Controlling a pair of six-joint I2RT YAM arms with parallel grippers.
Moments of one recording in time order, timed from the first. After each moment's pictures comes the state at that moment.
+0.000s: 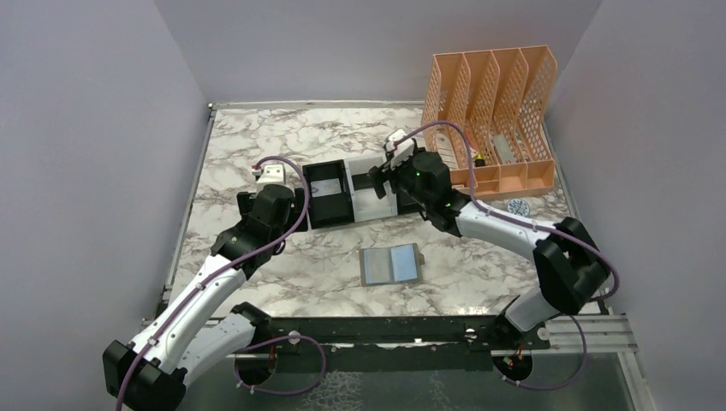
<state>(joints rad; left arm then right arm) -0.51 0.86 0.76 -0.60 -0.50 -0.36 0.70 1.60 0.96 0.43 0.04 -0.24</state>
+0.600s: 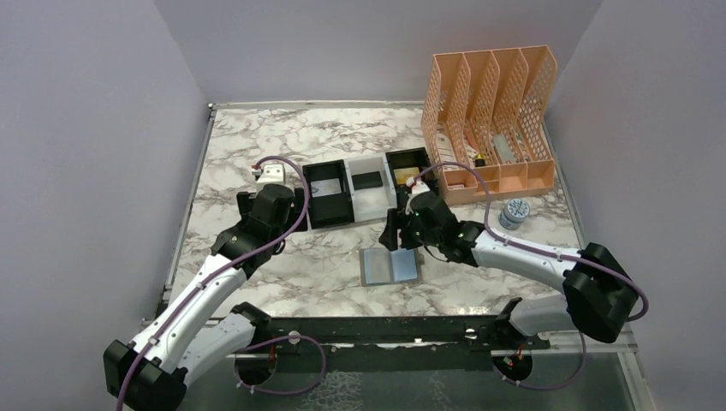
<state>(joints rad) -0.50 0.86 0.76 -0.60 -0.50 -0.36 0.79 1.33 0.71 -0.03 0.01 0.53</state>
